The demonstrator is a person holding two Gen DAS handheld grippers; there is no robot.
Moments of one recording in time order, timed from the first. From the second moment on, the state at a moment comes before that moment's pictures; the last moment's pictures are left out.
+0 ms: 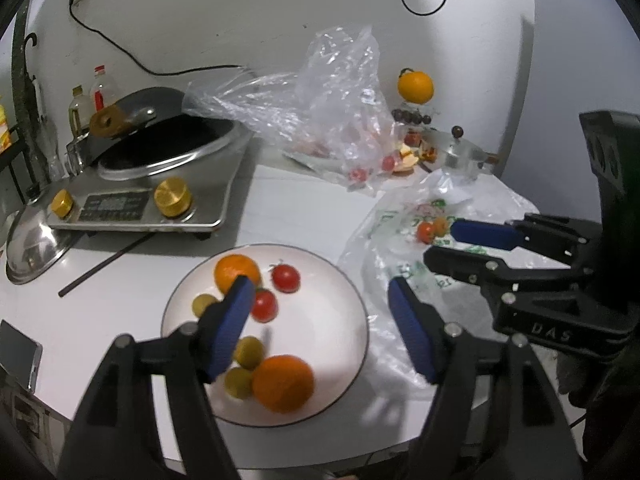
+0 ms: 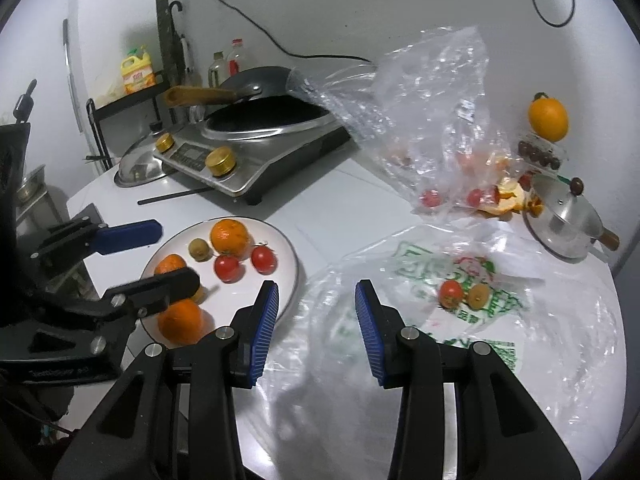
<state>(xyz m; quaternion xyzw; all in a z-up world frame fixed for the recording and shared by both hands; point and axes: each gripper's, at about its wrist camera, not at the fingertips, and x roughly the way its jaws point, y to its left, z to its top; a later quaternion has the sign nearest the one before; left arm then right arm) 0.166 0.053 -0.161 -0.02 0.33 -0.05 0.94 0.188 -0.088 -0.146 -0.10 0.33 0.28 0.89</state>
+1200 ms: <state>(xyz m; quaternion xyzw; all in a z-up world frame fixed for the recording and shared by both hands) 0.221 -0.036 -0.177 0.01 0.37 -0.06 0.93 0.223 -0.192 -0.153 -0.06 0.34 0.25 0.91</state>
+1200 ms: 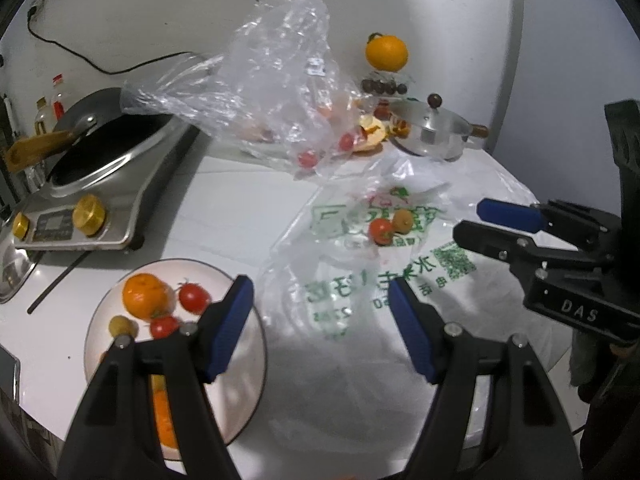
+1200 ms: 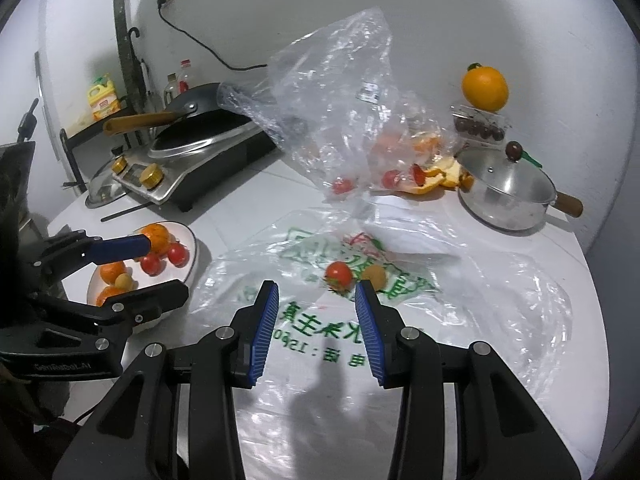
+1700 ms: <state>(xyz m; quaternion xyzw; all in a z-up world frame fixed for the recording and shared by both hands) 0.257 -0.069 -0.193 0.03 0.40 -0.08 0.91 0.250 -0.226 -0.168 -0.04 0.35 0.23 0.91</state>
